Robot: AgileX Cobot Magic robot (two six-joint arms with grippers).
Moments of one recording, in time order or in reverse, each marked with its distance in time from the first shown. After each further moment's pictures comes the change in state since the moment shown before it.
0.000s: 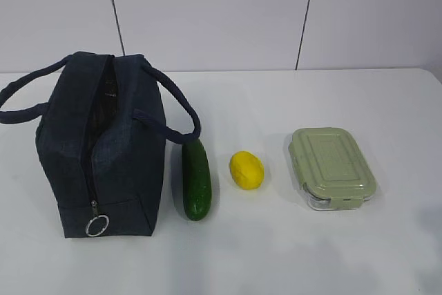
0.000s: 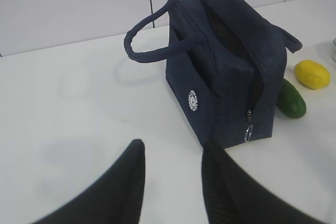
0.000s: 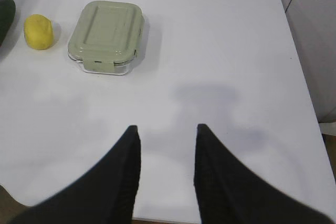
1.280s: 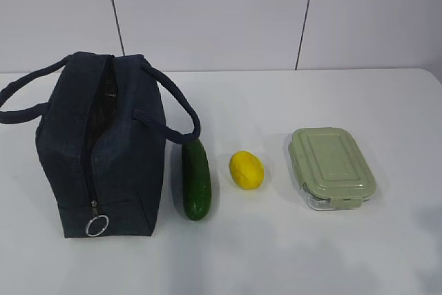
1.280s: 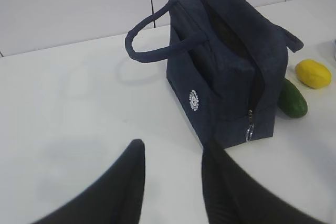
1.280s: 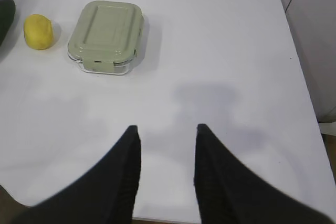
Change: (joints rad) left arm 0.000 0.000 0.000 0.004 0.000 0.000; right arm 0.000 0.000 0.000 0.000 0.000 0.000
